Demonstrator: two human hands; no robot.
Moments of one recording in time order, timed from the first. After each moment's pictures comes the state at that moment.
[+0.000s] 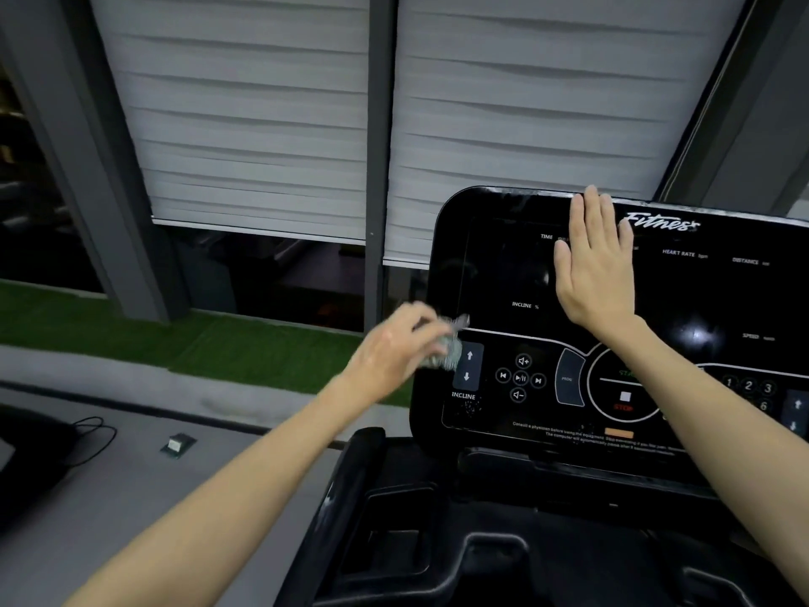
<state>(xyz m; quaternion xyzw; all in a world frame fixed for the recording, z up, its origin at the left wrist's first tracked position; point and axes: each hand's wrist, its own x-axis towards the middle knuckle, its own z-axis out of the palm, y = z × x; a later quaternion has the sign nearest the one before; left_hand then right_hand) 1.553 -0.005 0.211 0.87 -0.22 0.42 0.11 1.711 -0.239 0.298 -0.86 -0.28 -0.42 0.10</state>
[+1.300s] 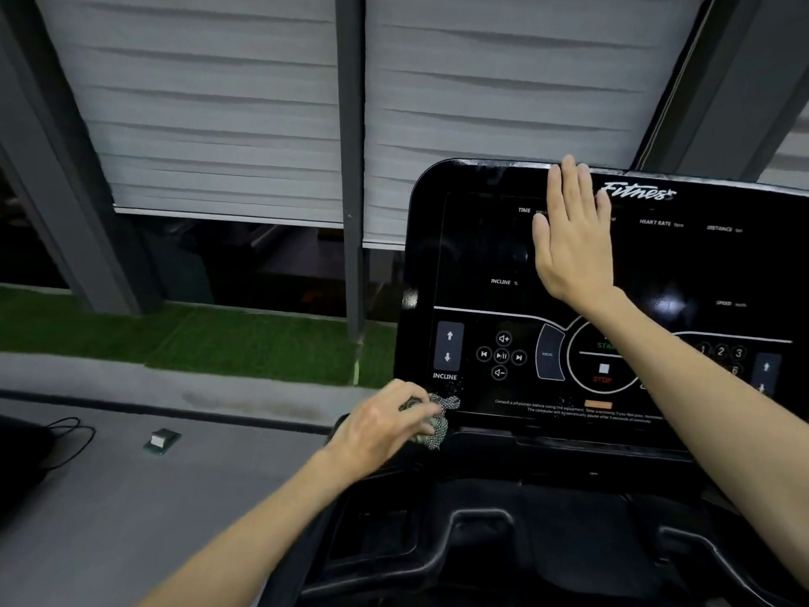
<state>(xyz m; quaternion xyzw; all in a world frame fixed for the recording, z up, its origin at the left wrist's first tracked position) 1.515 -0.032 0.110 0.88 -0.28 0.35 0.17 1.713 -0.239 0.296 -0.85 -0.28 -0.43 0.10</state>
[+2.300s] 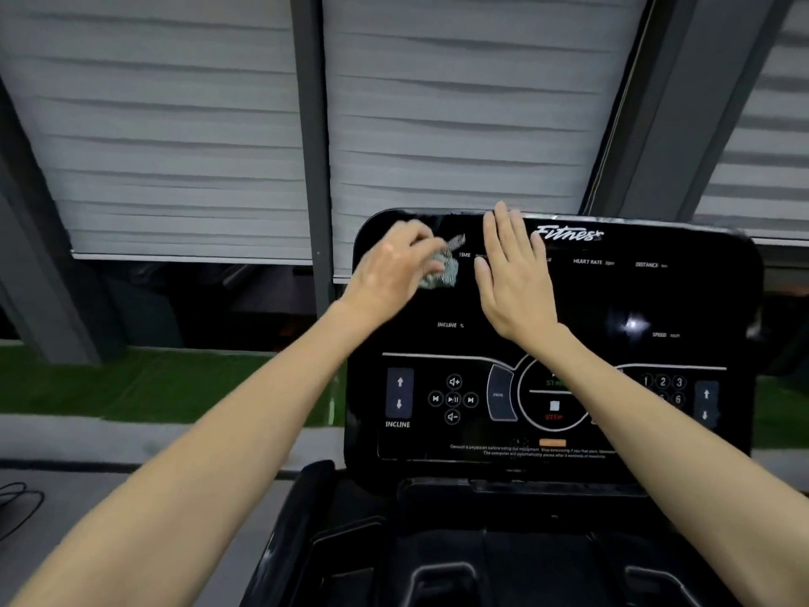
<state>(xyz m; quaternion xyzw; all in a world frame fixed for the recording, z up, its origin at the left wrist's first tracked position) 1.643 -0.054 0.318 0.84 -0.21 0.49 0.10 1.710 -0.242 0.300 -0.85 -0.30 -0.42 0.10</state>
